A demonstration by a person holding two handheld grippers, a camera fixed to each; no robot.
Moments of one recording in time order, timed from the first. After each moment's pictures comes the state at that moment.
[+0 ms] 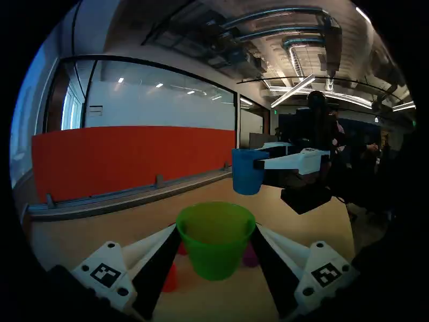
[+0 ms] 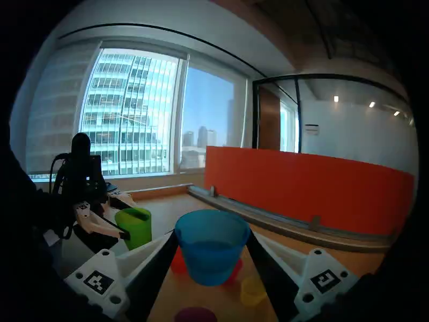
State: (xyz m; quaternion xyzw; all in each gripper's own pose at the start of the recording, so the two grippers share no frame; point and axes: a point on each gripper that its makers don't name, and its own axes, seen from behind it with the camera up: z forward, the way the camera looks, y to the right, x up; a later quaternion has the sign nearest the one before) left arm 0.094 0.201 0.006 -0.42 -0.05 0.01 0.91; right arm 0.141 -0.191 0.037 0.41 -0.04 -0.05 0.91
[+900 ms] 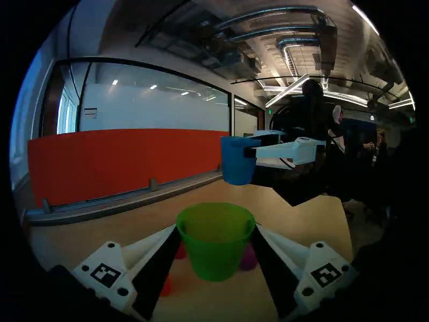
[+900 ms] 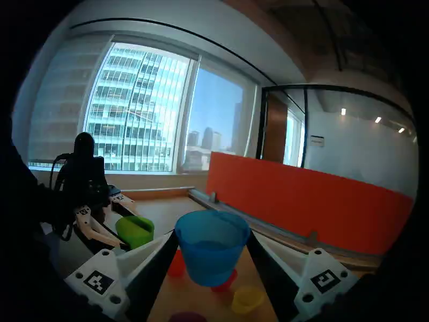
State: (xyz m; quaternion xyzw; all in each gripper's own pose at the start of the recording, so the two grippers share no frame) left arm 0.100 0.217 -0.001 -0.44 -0.05 0.02 0.90; right arm 0.174 -0.199 0.037 0.42 -0.02 -0.09 0.90
